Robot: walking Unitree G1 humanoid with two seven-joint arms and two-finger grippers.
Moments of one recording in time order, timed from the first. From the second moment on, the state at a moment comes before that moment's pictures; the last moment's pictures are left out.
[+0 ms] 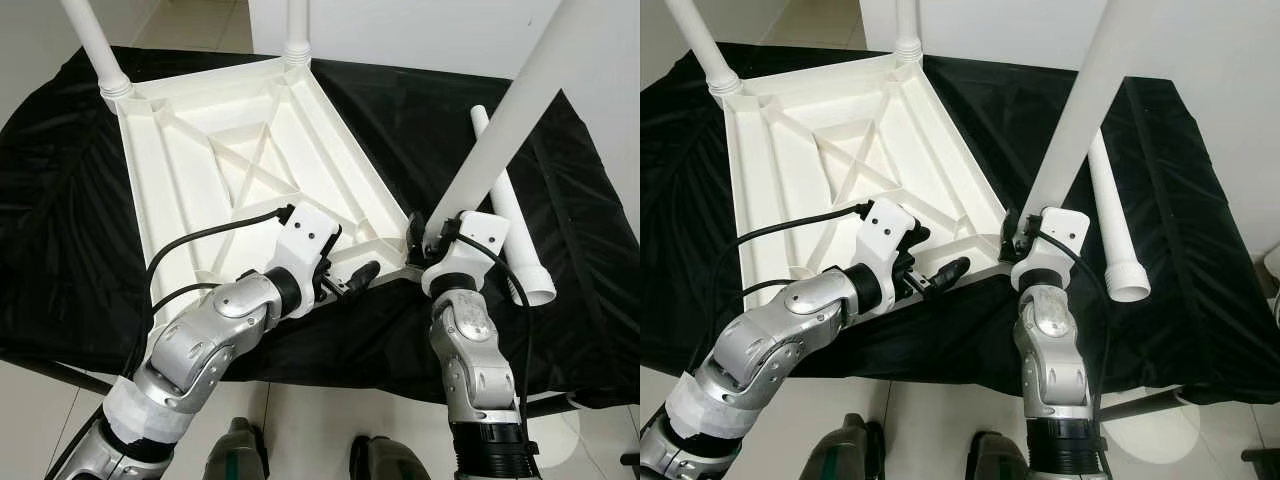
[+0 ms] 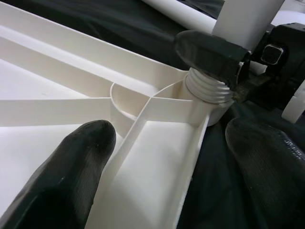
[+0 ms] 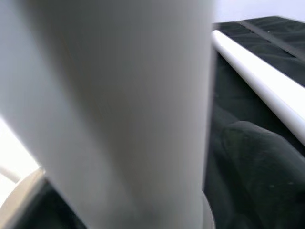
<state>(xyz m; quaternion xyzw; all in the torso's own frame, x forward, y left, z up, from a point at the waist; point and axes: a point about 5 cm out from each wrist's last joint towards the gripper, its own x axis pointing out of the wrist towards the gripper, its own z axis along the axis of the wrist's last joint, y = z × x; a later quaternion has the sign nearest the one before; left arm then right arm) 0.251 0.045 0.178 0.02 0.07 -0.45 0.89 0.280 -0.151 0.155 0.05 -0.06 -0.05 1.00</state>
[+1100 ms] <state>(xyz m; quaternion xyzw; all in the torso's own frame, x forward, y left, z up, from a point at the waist) 0.249 0.045 0.174 0.03 0.08 -0.46 0.89 0.299 -0.185 0.159 -0.07 -0.04 0.30 0.95</state>
